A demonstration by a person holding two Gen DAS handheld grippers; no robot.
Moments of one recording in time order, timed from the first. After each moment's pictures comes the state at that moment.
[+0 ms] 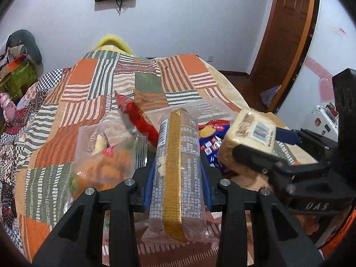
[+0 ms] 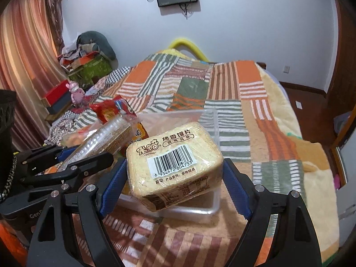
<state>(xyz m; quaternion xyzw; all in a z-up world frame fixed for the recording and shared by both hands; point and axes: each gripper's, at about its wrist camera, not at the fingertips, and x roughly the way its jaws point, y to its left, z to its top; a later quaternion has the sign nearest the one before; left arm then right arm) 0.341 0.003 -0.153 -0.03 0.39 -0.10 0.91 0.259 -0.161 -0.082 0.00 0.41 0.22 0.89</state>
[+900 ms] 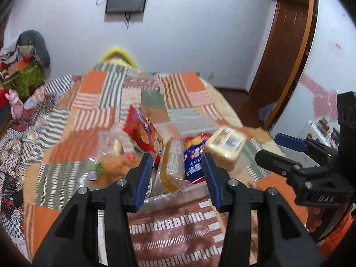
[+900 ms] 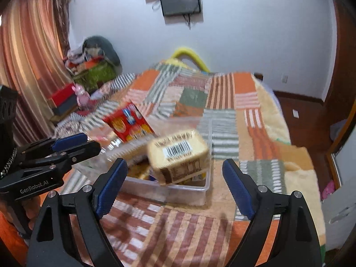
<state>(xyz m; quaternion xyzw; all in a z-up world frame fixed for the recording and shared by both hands) 0.272 0.017 -0.092 -0.06 0.33 -0.09 0.94 0.214 -0.189 -0.024 0.00 0.37 0.23 0.90</state>
